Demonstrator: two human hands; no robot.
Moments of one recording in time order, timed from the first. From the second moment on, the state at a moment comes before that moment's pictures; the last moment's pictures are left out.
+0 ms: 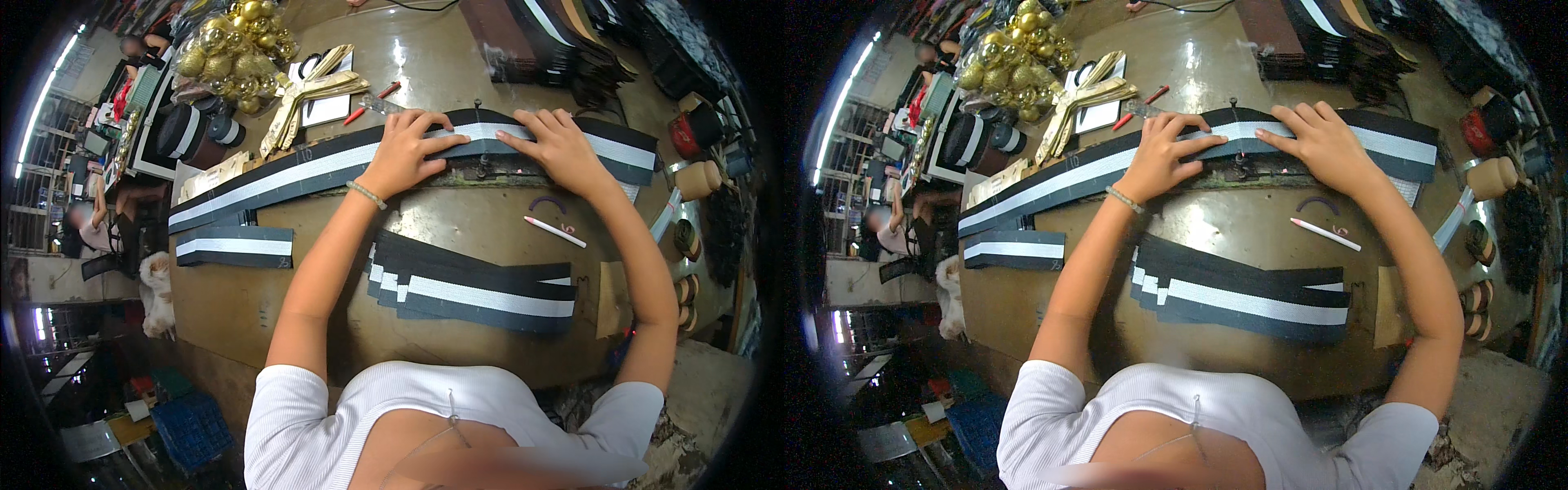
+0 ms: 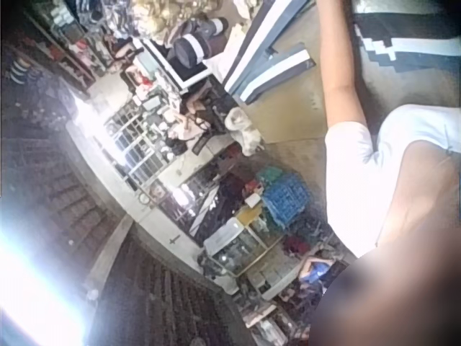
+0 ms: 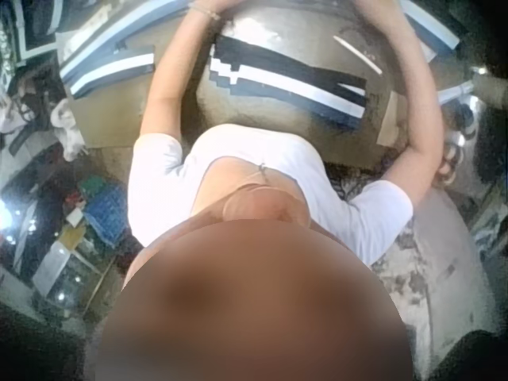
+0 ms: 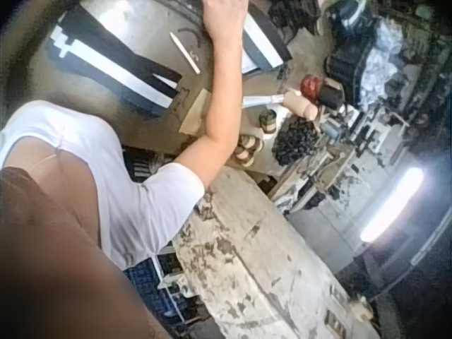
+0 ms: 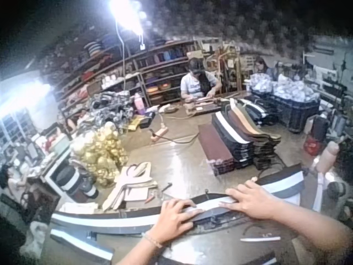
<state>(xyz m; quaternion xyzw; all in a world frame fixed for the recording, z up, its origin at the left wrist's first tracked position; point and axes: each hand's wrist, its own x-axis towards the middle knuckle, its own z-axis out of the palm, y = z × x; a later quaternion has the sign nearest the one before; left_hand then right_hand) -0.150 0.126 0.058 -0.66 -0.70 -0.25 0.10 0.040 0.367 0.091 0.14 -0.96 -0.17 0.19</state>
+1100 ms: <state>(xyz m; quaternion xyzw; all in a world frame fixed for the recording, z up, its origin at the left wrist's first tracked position) -0.153 0.121 0.066 -0.67 -0.71 -0.24 -0.01 0.045 0.367 0.096 0.12 -0.99 -0.01 0.12</state>
